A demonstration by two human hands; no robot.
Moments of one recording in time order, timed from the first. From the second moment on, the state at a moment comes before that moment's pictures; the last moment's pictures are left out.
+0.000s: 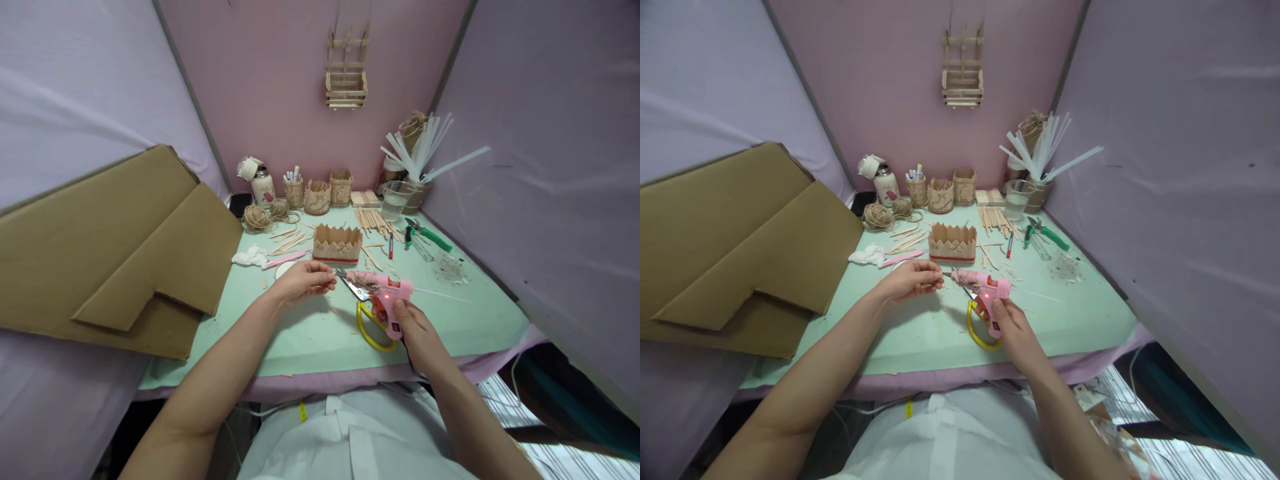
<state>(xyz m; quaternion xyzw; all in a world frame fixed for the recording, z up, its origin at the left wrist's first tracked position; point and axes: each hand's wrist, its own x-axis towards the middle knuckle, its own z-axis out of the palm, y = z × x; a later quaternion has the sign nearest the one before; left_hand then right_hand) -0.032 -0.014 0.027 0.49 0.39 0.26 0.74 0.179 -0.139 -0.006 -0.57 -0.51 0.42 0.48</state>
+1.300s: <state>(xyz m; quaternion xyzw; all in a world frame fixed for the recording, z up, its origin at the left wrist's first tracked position) -0.035 -0.011 0.027 0.49 0.40 0.31 0.71 0.298 -0.122 -0.022 -0.79 -0.60 -0.09 0.12</state>
